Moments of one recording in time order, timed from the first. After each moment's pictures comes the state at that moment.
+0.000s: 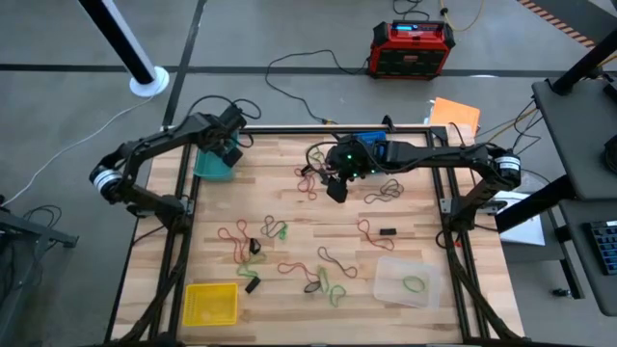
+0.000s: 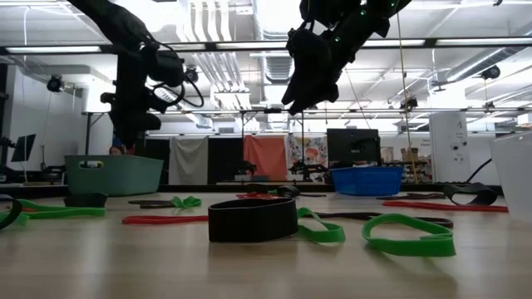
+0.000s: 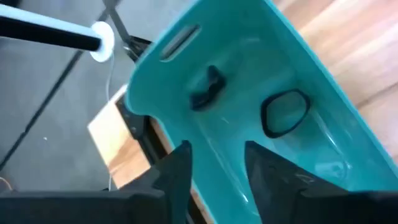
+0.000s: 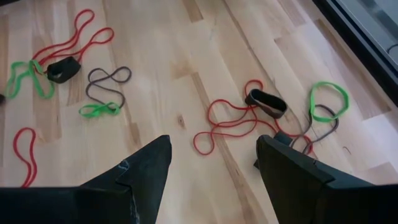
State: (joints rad) left arm 0.80 1.40 1.01 -0.96 -0.54 -0.04; right arm -0.25 1.61 1.22 -0.40 -0.05 0.11
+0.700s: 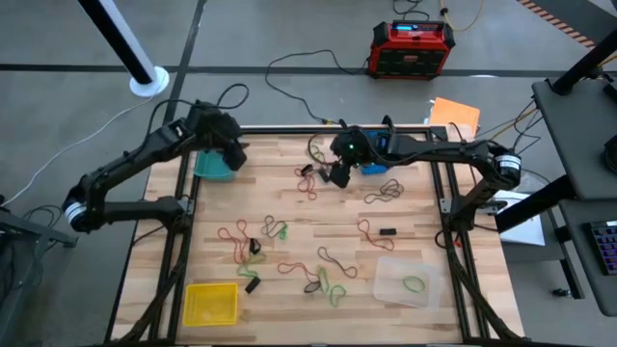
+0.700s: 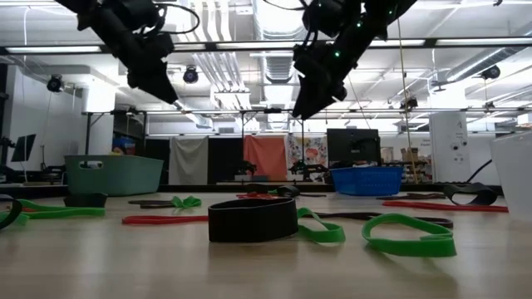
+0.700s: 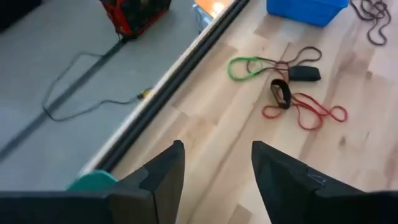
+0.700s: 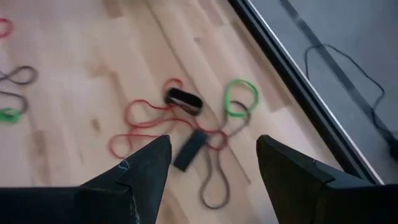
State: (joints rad) left arm 0.75 1.04 0.91 -0.60 0.06 0.17; right arm -0.34 1.61 1.22 -0.43 0.14 0.03
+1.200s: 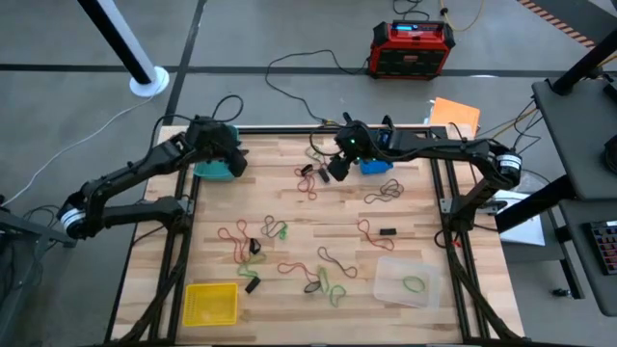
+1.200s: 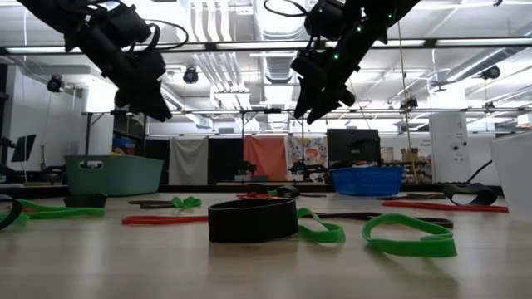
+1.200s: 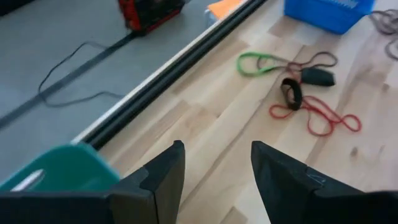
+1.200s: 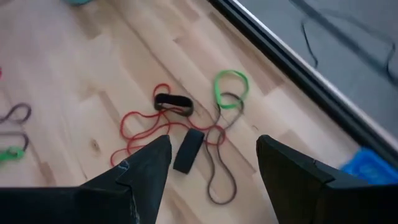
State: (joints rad) left arm 0.75 0.97 0.70 -0.40 0.04 0.05; right arm -0.38 1.60 1.23 -0.46 0.13 0.25
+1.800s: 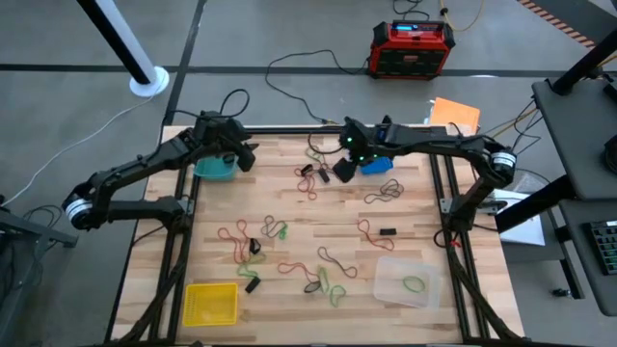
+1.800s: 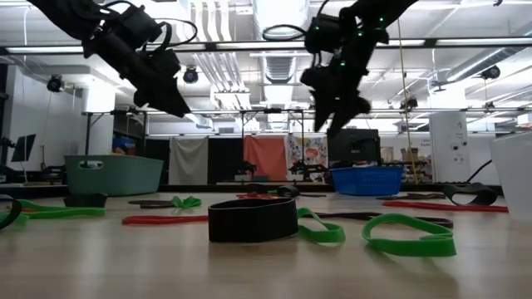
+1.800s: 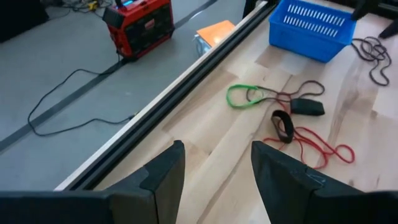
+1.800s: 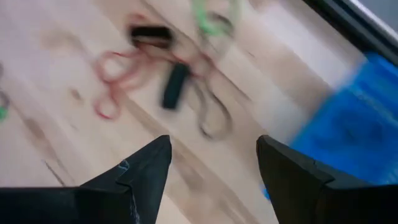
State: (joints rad) left arm 0.74 1.07 0.73 -0.24 0.07 0.07; right arm -0.42 1.66 1.29 -0.67 0.04 0.30
